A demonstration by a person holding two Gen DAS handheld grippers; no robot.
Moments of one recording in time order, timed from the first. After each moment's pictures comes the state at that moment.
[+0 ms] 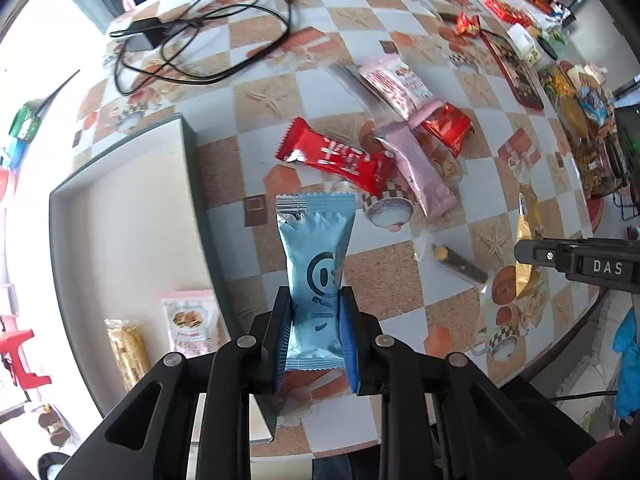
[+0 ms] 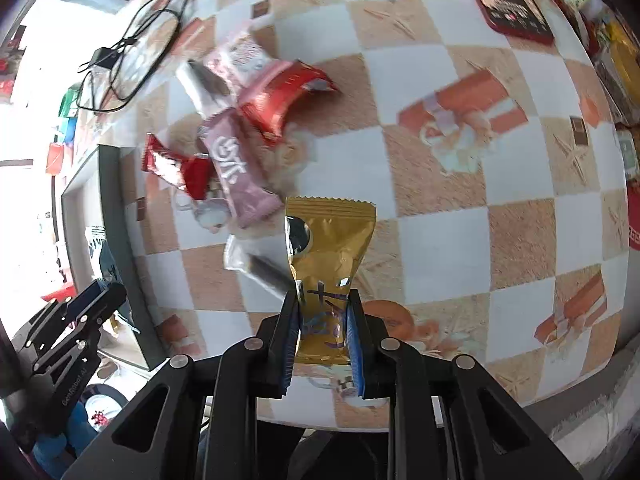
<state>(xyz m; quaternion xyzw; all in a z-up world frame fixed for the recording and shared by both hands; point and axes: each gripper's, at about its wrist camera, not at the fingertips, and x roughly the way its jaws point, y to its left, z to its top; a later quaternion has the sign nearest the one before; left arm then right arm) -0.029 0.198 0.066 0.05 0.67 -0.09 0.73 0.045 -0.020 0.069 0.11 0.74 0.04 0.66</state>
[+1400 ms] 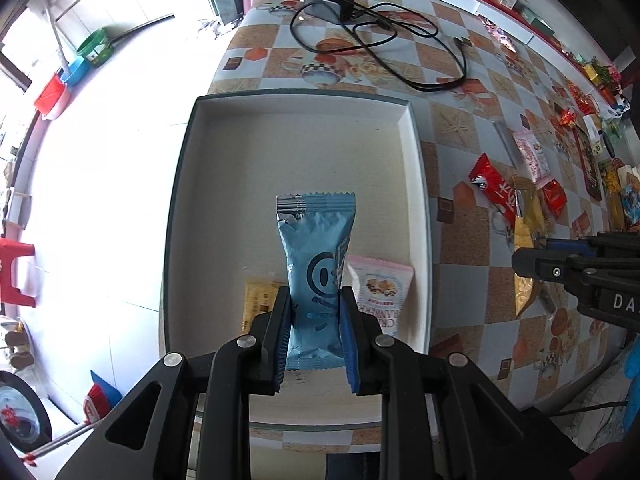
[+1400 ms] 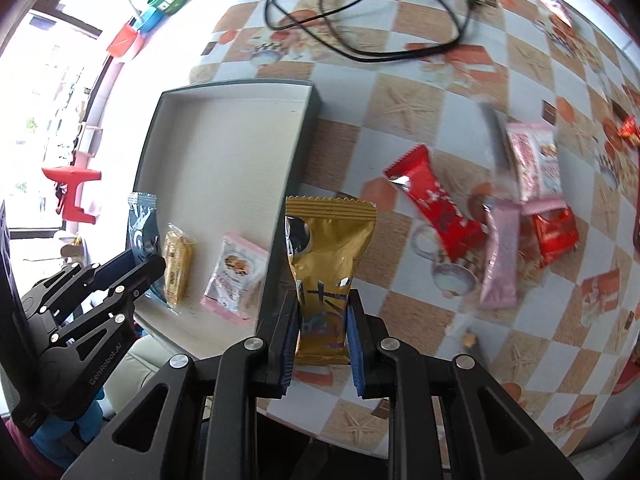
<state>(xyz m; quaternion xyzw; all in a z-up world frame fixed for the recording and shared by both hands) -0.050 0.367 0.076 -0.05 0.65 0.03 0.76 0.063 0.195 0.075 -0.05 0.72 0.20 0.66</state>
